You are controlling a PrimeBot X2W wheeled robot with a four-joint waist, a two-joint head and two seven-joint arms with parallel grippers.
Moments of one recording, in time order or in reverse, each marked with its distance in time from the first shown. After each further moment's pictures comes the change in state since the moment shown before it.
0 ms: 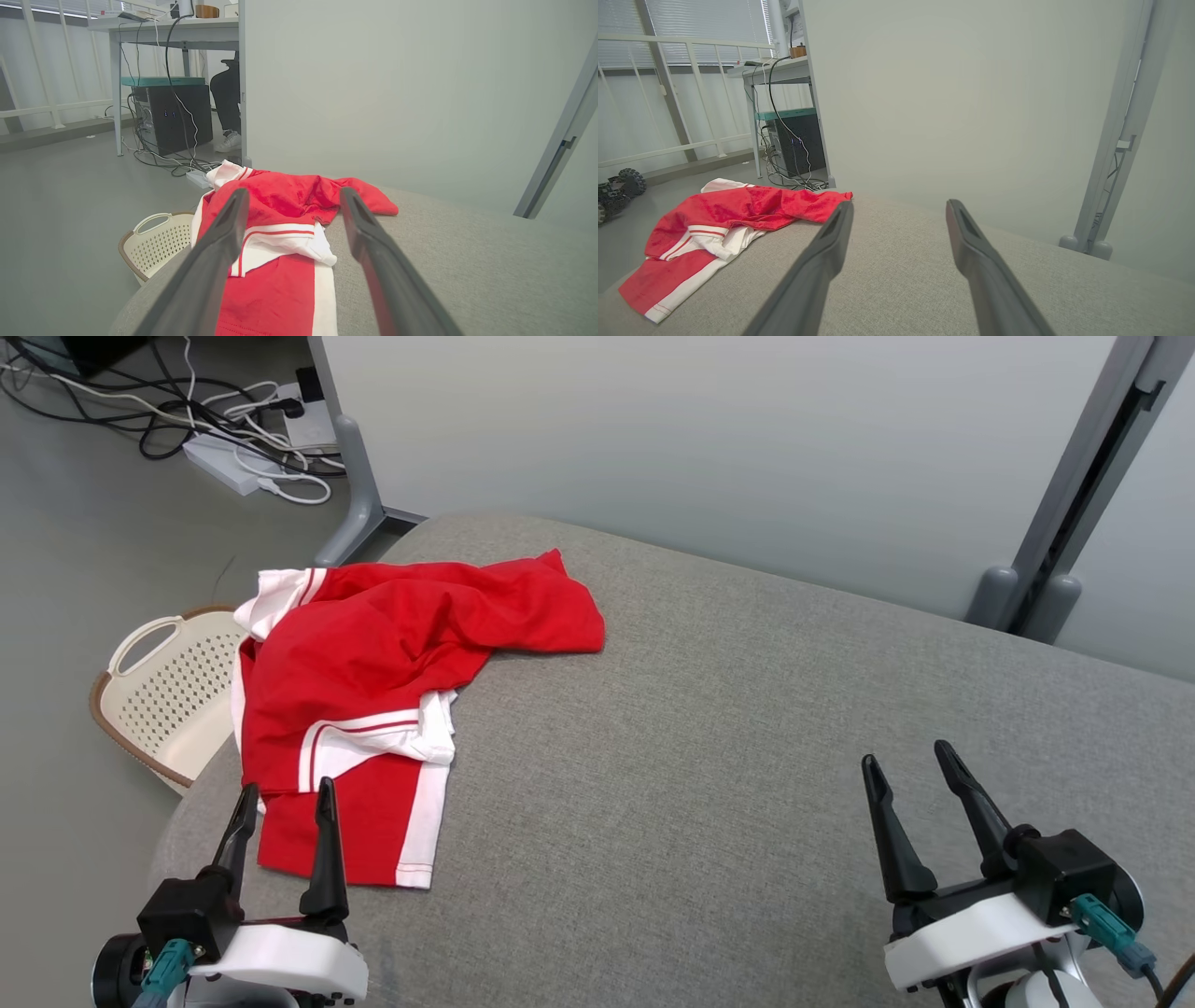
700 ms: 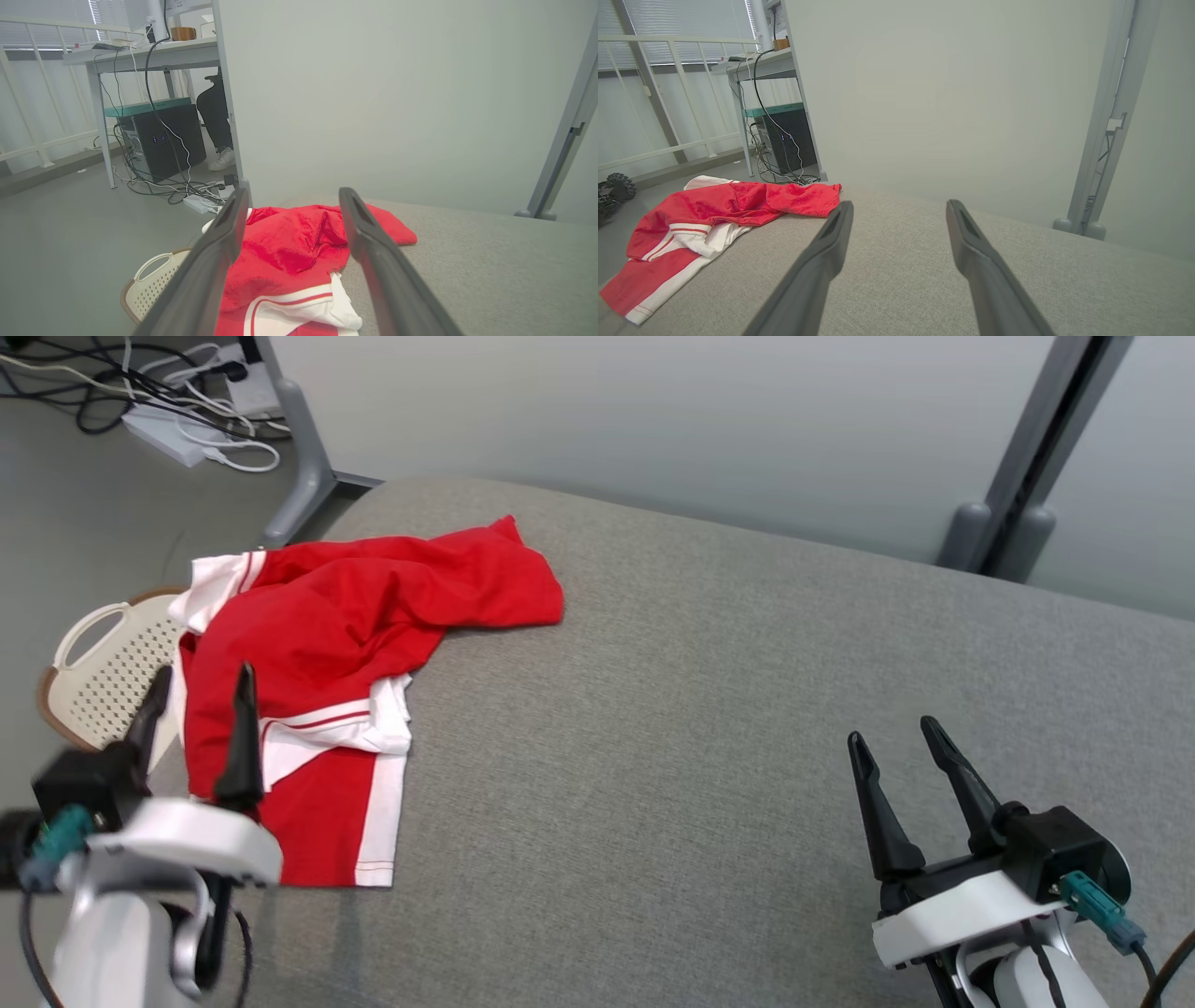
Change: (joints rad) left arm -0.174 0.115 0.037 0.012 -0.017 -0.042 0.099; right arm -0.041 0.000 0.027 0.007 0.007 0.000 0.000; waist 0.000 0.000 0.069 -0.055
